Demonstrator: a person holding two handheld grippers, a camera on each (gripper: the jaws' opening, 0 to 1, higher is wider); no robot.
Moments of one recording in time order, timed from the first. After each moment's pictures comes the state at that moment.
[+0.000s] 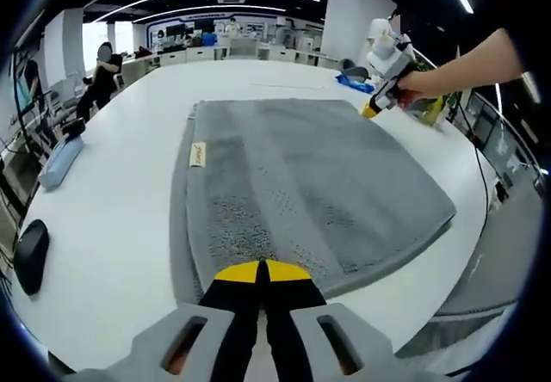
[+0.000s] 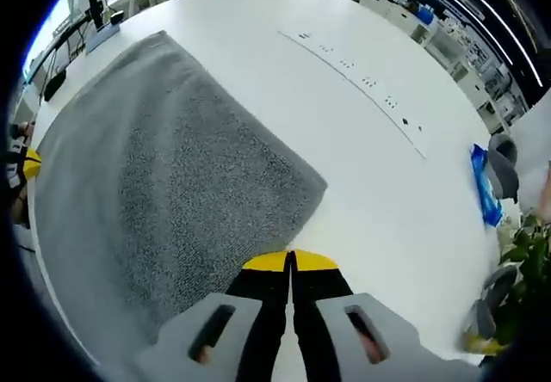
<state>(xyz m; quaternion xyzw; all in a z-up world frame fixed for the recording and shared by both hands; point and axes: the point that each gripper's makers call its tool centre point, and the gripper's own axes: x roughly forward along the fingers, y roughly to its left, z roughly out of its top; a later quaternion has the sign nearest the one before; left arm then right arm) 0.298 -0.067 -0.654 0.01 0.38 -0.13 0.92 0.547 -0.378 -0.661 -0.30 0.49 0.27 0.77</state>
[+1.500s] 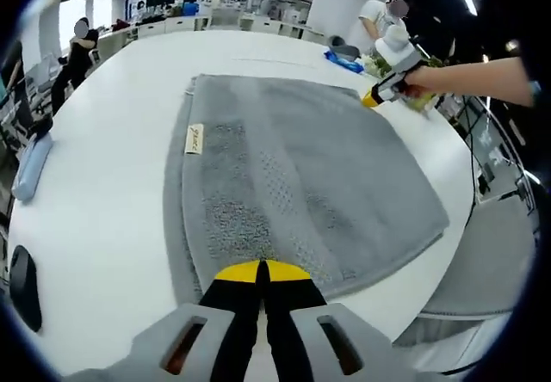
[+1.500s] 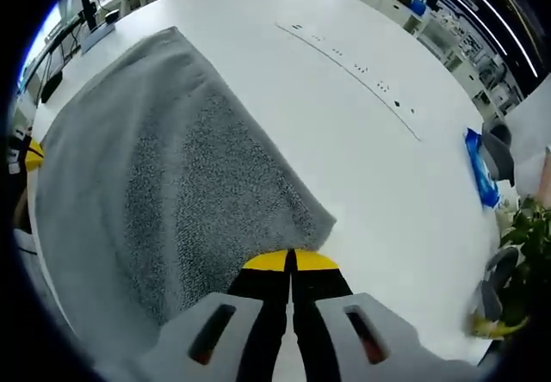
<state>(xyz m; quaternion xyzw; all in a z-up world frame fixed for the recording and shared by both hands) 0.314 -0.078 -0.656 0.02 0.45 -0.19 0.87 0.525 -0.393 -0.664 -0.28 0.50 0.25 0.78</state>
